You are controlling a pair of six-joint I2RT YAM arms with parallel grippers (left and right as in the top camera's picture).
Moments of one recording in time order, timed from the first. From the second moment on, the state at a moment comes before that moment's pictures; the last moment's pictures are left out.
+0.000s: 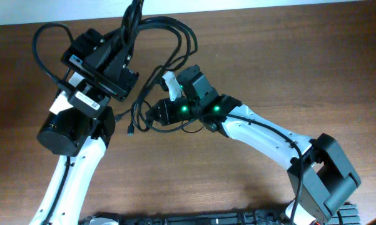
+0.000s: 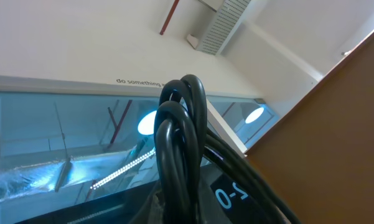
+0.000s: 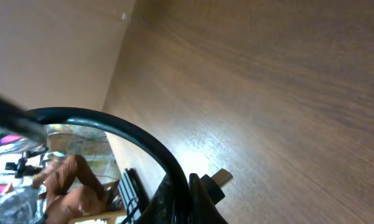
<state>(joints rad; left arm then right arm) -0.20 1.33 1.10 1.44 0.63 -0.10 0.69 1.76 1.18 -0.07 -0.65 0.66</state>
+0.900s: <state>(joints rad) -0.10 1.32 1.11 0.46 0.35 0.37 0.34 1.76 1.18 -0.69 -0.66 0.44</state>
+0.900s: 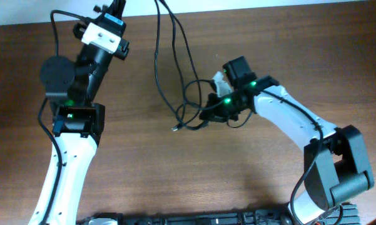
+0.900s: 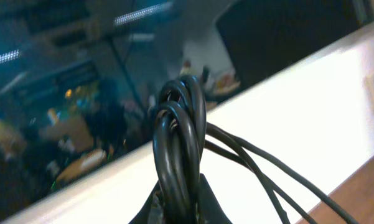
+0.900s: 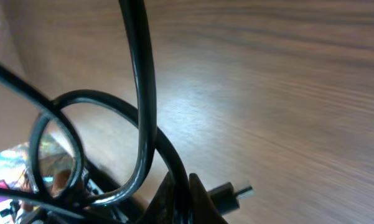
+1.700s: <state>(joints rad) -0.19 1.32 1.11 -0.42 0.22 0.42 0.08 1.35 1.17 -0.74 -0.64 0.36</state>
